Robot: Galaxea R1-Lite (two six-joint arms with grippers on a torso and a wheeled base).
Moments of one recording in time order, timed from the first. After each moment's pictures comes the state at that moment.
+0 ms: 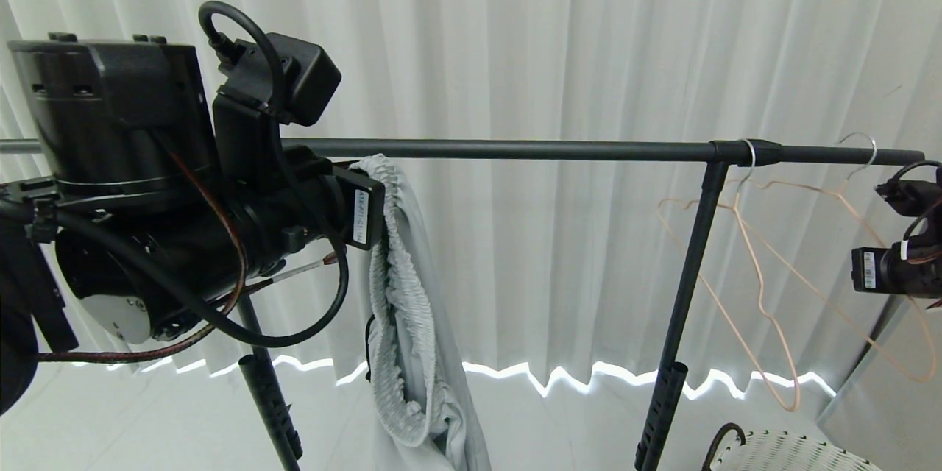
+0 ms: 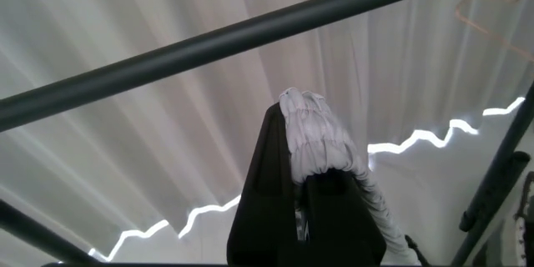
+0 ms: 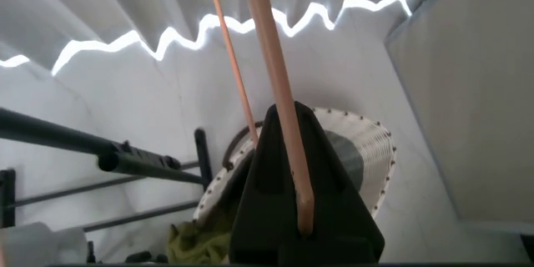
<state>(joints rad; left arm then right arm) -0.60 1.47 -0.94 -0.37 0.28 0.19 -0.17 1.67 -0.99 -0.02 0.00 0.01</state>
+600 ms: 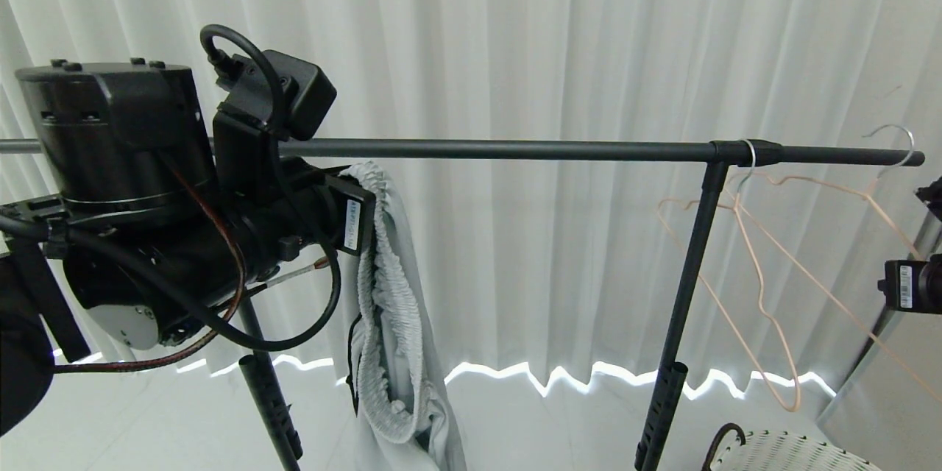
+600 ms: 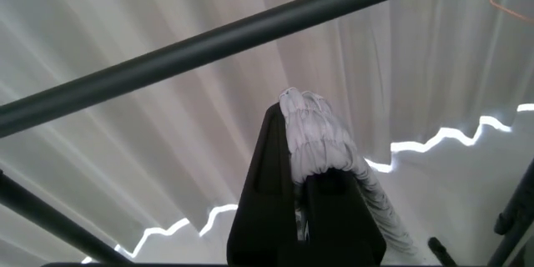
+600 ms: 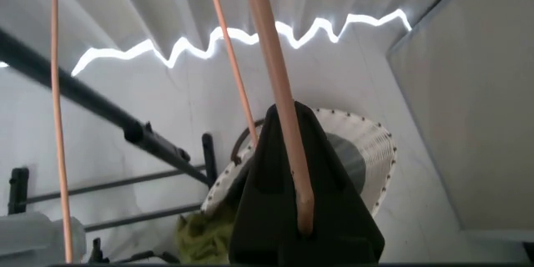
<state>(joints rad) -0.56 1.47 -0.88 -0.45 0.28 0.25 -0.16 1.46 -0.83 -0.01 0.00 0.02</state>
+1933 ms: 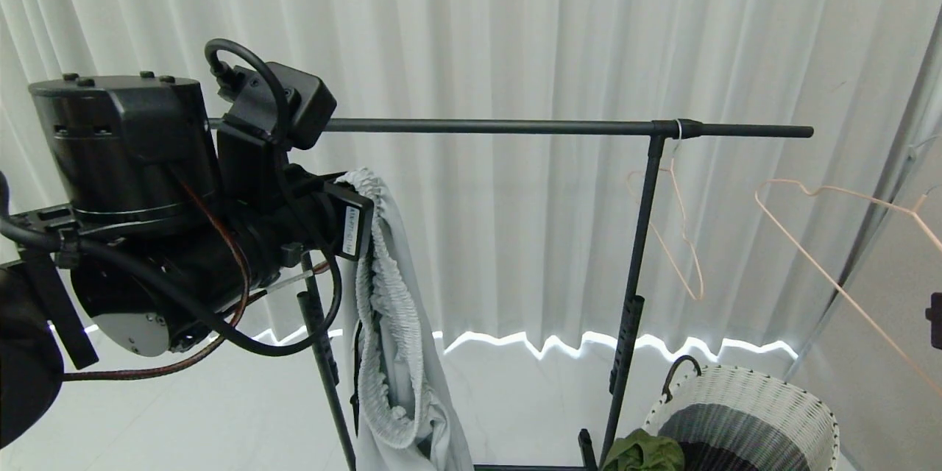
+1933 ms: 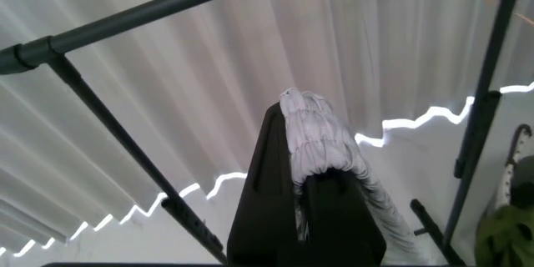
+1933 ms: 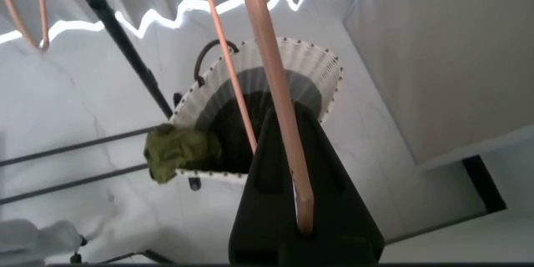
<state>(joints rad) -0.56 1.48 -0.86 -0.46 0.32 0.25 -0.16 1.27 -0.69 -0.01 -0.09 0.01</state>
